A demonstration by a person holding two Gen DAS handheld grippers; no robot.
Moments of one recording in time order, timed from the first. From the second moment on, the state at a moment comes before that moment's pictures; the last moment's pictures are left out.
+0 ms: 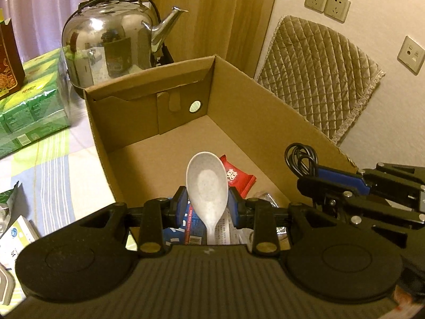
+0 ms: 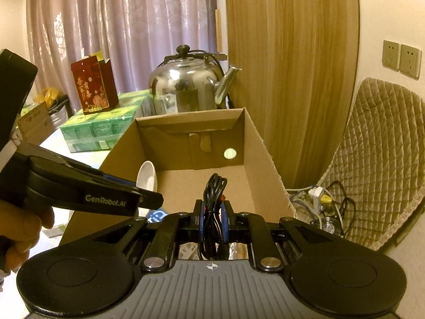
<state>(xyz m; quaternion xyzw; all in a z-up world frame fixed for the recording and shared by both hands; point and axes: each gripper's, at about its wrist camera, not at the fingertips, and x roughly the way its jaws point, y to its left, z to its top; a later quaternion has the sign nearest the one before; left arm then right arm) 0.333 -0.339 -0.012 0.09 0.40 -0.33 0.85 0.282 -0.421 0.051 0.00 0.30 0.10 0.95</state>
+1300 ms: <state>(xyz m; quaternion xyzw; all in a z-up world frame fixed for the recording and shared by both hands) 0.279 -0.246 0.041 0.02 0.34 -0.30 0.89 0.255 -0.392 0.058 -0.01 0.32 0.11 0.94</state>
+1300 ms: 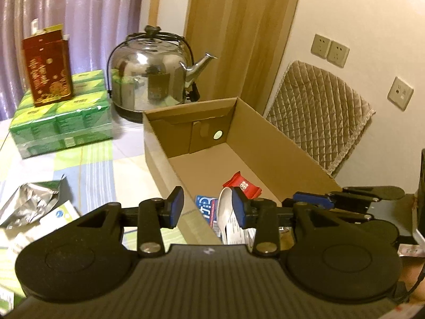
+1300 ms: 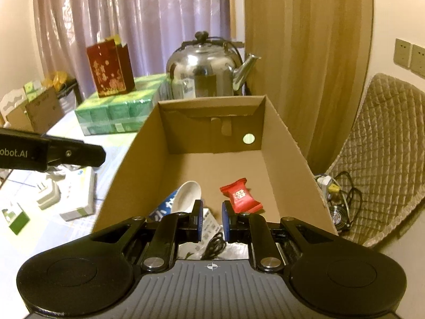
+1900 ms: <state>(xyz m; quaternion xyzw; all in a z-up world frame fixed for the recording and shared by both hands) 0.172 -0.132 0.045 0.01 0.34 -0.23 0.91 0.152 -0.334 0.110 0.00 0.27 0.16 0.95</state>
